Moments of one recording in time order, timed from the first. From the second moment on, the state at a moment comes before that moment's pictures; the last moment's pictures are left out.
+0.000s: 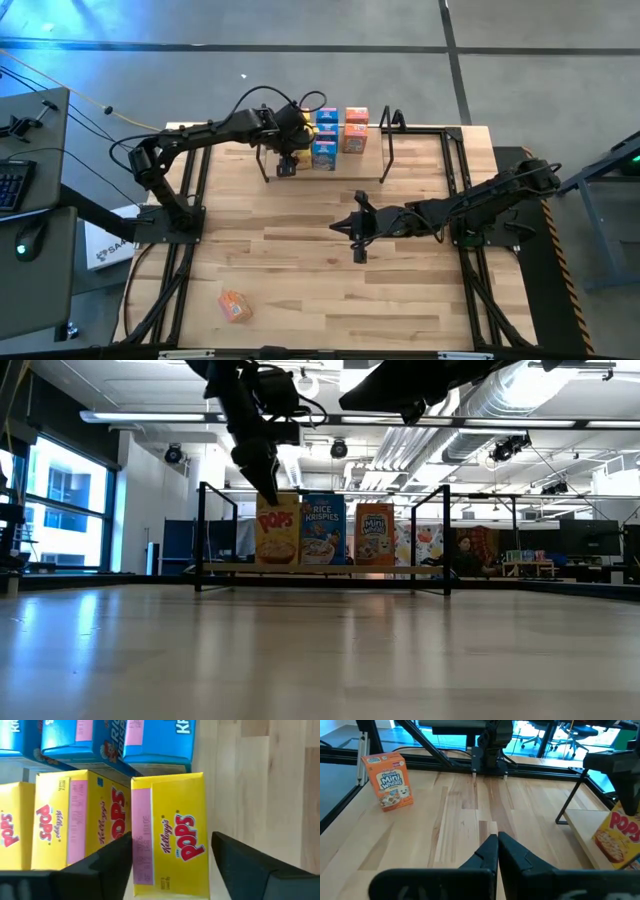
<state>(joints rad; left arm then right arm) 0.48 1.69 1.42 -0.82 -0.06 0.49 0.26 1.45 0.85 0.25 0.31 0.00</state>
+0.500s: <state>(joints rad) 0.43 1.59 1.46 -0.81 -0.15 0.53 0.26 1.45 0.85 0.25 0.31 0.00</state>
